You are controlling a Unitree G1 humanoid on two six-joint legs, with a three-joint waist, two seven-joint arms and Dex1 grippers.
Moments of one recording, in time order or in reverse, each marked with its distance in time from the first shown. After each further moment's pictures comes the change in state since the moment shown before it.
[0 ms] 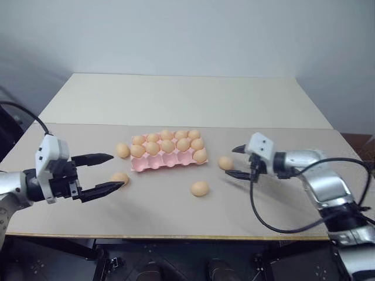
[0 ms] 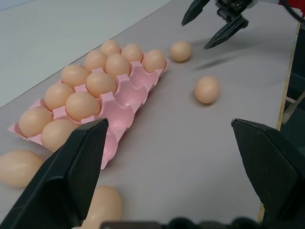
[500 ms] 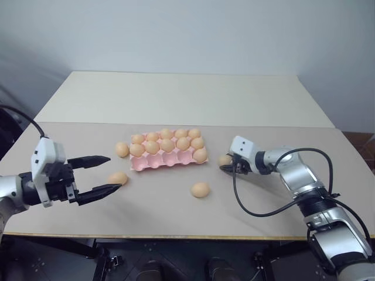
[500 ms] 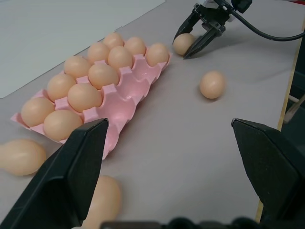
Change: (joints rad) left arm 0.052 -0.003 0.055 -0.029 -0.007 0.001 0.011; right arm -0.099 0.090 0.031 0.140 -0.094 -0.040 -0.005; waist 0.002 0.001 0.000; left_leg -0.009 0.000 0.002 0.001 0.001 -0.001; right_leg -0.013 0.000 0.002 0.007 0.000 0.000
